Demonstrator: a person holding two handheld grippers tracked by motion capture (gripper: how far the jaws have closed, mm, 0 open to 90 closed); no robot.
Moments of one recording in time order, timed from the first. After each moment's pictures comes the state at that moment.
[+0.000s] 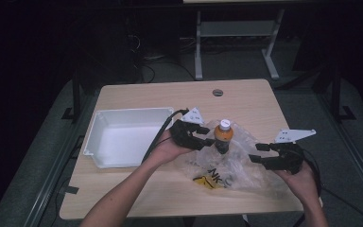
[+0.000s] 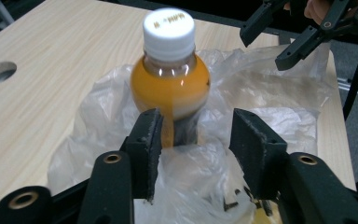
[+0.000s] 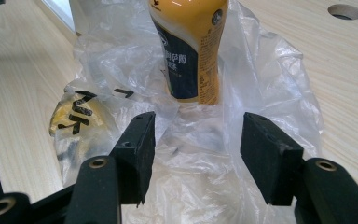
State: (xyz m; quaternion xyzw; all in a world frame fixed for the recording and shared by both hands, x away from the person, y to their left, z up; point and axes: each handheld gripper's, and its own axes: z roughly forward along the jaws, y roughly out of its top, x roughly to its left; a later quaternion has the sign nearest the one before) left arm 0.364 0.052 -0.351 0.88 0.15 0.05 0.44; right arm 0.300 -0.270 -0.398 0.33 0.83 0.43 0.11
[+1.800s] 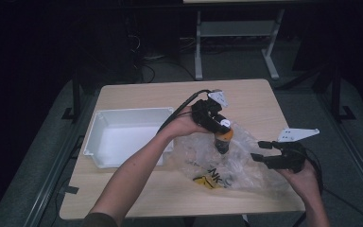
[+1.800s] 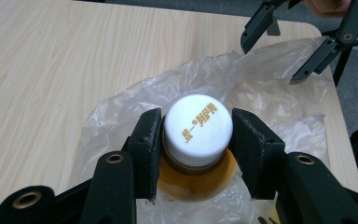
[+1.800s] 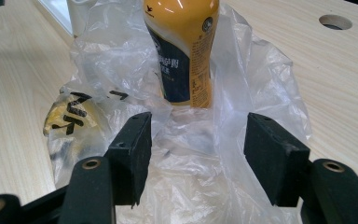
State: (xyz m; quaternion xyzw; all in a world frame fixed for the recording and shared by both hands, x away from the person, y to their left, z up) left arm 0.418 -0.005 -0.331 0.93 0.06 0.01 0.37; right arm 0.302 -0.276 -0.396 0.32 0.83 0.44 0.12
